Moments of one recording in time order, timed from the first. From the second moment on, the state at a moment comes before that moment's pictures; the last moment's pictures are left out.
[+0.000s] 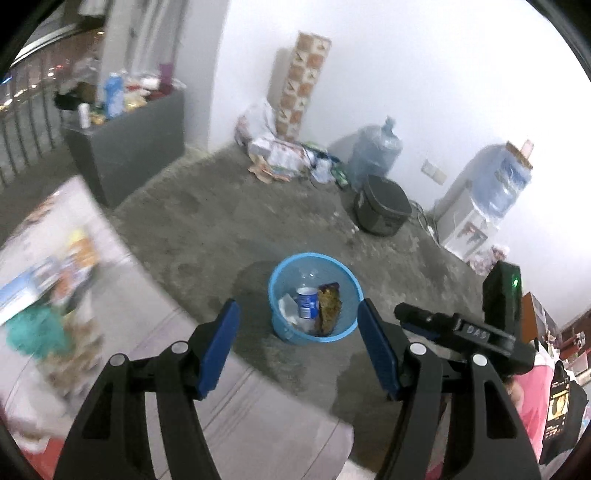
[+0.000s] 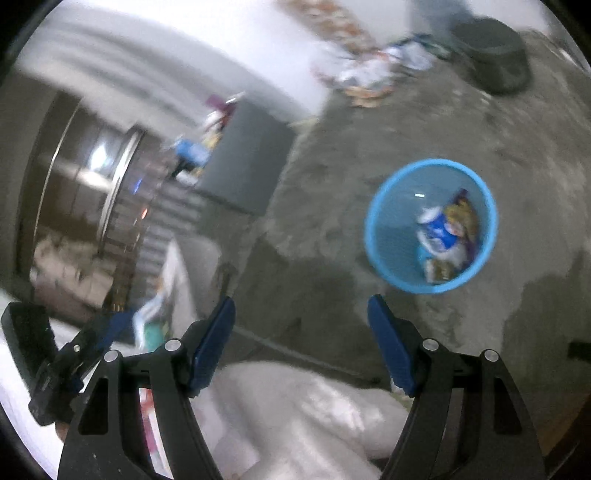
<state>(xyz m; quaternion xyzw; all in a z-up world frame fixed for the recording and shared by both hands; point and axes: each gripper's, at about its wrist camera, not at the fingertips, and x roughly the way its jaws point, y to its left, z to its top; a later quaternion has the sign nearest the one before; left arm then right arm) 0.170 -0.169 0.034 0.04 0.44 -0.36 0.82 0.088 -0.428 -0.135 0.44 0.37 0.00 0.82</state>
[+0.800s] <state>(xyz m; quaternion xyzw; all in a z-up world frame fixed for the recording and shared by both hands) 0.048 0.153 0.030 -0.09 0.37 -0.11 0.92 0.138 -0.198 -0.102 0.28 0.47 0.26 0.80</state>
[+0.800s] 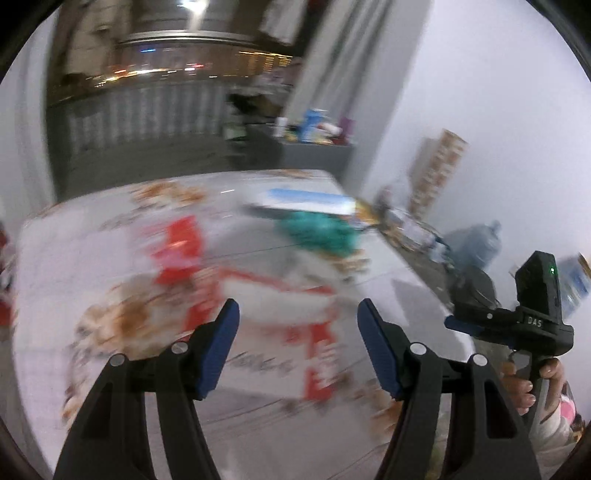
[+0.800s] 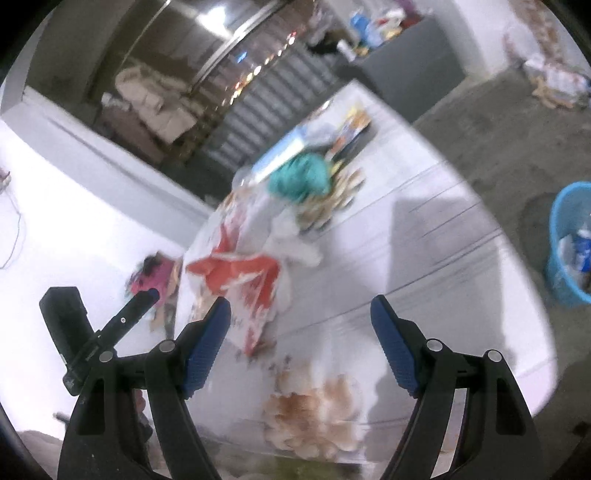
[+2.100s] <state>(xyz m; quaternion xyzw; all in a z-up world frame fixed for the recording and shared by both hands) 0.090 0.198 -0.006 -0.18 0.36 -0.12 0.91 0.193 -0.033 -0.145 0.18 0.59 0.35 0.71</state>
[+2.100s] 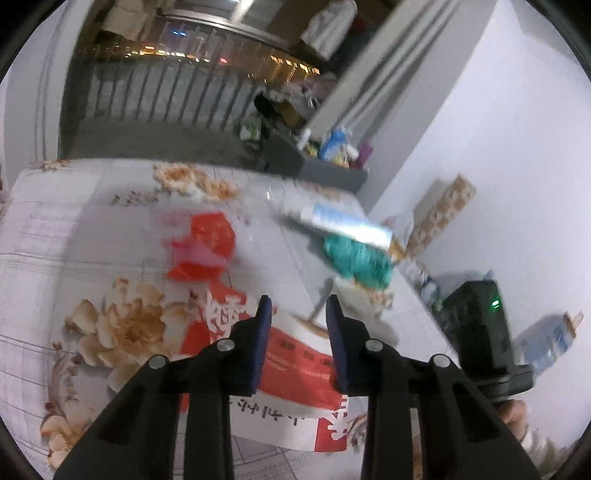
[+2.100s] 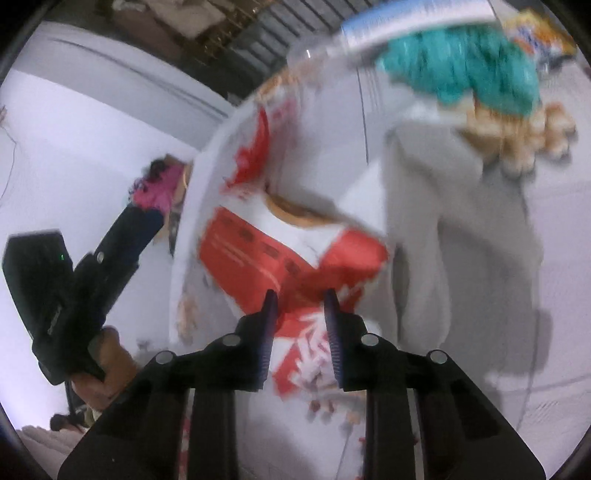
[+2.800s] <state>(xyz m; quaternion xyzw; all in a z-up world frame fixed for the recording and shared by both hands) 0.080 0.195 -0.054 -0.15 0.40 -0.12 0.90 0.197 -0.073 -0.146 0.29 0.57 0.33 0.69</state>
